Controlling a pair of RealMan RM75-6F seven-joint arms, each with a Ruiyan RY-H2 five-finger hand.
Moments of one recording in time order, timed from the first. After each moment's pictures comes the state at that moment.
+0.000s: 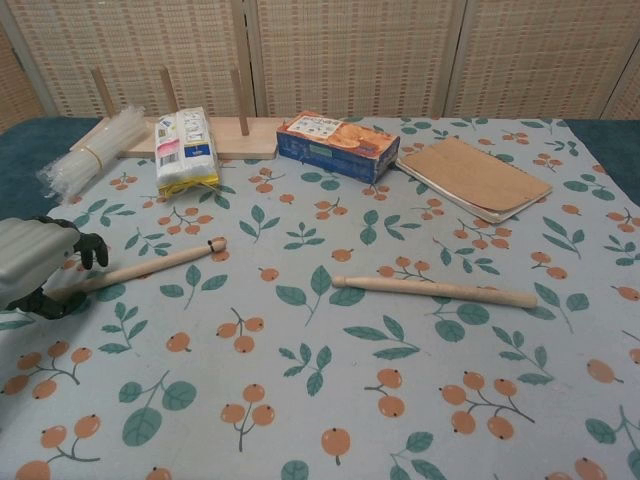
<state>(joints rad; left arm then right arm) -0.39 -1.74 -0.15 -1.23 1.21 1.18 0.65 0.14 -1.13 0.07 -1.52 -1.59 1.50 0.02</state>
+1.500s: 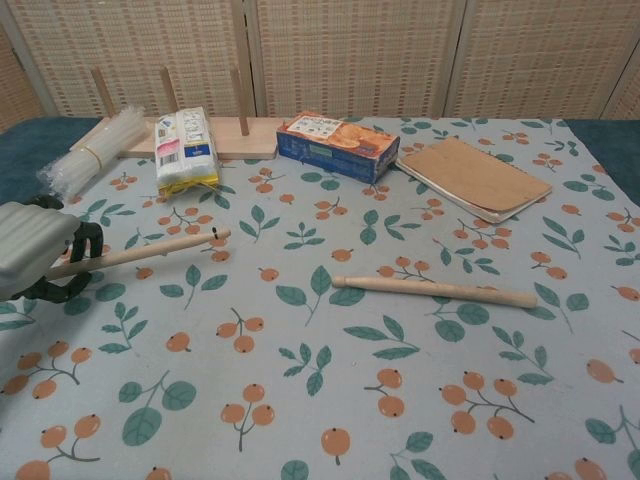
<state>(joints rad) -0.42 -1.82 -0.10 -1.00 1.32 1.29 0.49 0.16 -1.14 0.06 -1.54 -1.57 1.46 -0.05</state>
